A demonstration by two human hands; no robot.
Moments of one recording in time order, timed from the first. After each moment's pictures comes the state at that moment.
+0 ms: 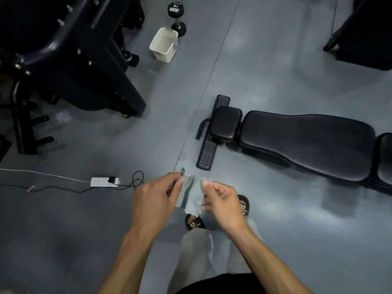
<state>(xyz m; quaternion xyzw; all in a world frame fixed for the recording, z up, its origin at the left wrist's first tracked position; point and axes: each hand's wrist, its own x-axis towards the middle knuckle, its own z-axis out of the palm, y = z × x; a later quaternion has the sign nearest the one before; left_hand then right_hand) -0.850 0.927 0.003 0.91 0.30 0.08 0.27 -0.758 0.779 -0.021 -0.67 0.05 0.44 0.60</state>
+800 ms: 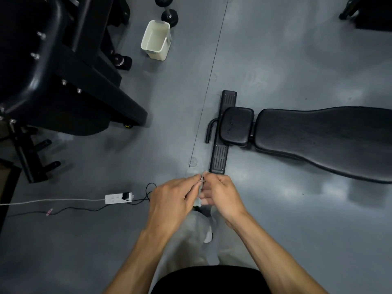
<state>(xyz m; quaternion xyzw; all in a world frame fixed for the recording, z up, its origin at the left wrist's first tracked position) -0.726 1.038 -0.038 0.96 0.16 0.04 0.23 -0.646 0.918 -0.071 -0.63 0.11 0.50 0.59</state>
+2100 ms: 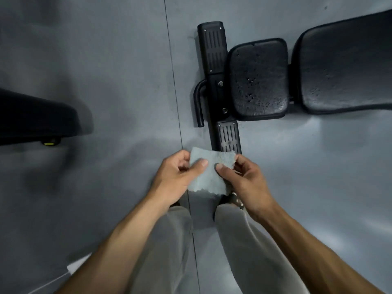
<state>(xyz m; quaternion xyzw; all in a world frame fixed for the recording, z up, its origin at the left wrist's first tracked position) -0.605 1.222 -0.508 0.66 0.30 -0.30 0.63 -0.595 1.040 -0.500 -0.64 0.28 0.32 0.64</state>
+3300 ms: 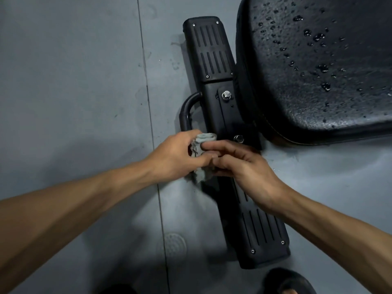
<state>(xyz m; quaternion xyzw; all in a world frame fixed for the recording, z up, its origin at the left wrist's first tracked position) -0.450 1.206 -0.873 0.83 -0.05 -0.26 0.49 -0.476 1.020 -0.832 -0.72 0.12 0.30 0.62</state>
